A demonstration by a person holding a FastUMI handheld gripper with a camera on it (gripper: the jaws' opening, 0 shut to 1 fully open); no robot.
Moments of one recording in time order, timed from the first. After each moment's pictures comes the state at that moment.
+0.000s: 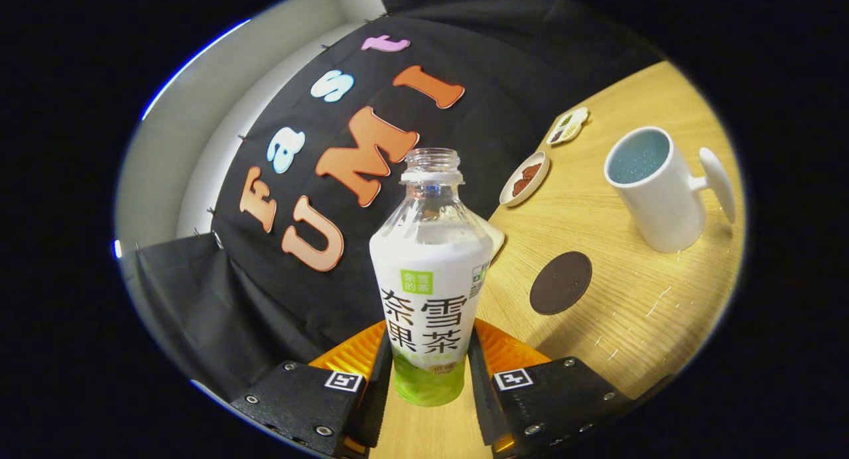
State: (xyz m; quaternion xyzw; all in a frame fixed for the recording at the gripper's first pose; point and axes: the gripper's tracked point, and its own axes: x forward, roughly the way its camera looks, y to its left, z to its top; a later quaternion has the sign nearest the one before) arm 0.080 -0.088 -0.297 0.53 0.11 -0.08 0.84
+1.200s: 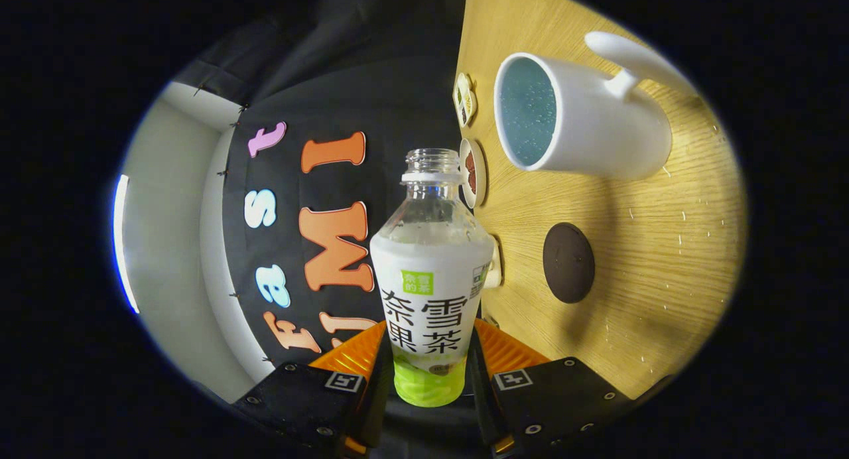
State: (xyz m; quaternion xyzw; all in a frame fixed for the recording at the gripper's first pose) arm 0.086 -0.134 -0.287 0.77 0.02 -0.13 0.62
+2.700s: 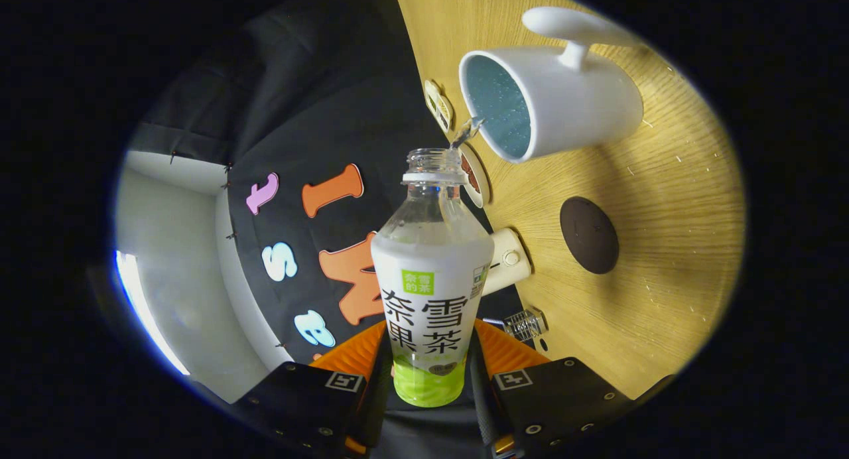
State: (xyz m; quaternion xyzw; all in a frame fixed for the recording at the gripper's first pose) arm 0.090 -0.154 -0.273 0.85 -0.03 -0.13 0.52
